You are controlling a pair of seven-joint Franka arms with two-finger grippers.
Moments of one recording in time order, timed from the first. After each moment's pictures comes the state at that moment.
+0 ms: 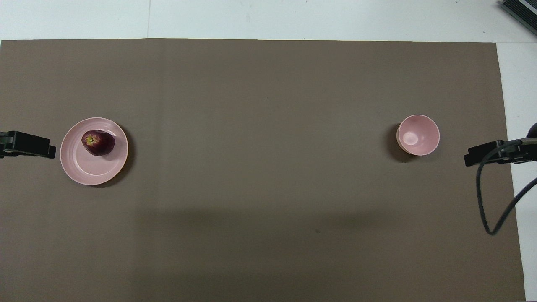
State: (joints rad) left arm -0.07 -0.07 0.04 -1.60 -0.05 1.52 0.04; right arm 0.12 -0.07 -0.14 -1.64 0.00 1.51 -0.05
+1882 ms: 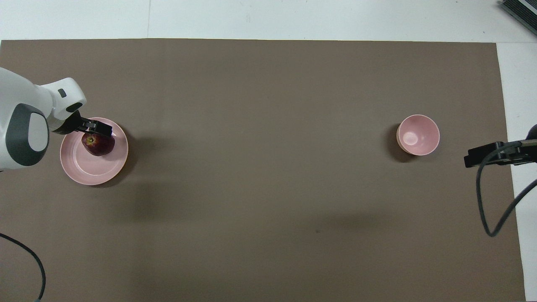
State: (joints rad) left arm 0.00 0.33 0.04 -1.83 -0.05 2.15 0.32; right arm 0.12 -0.08 -0.14 -1.65 0.00 1.51 -0.05
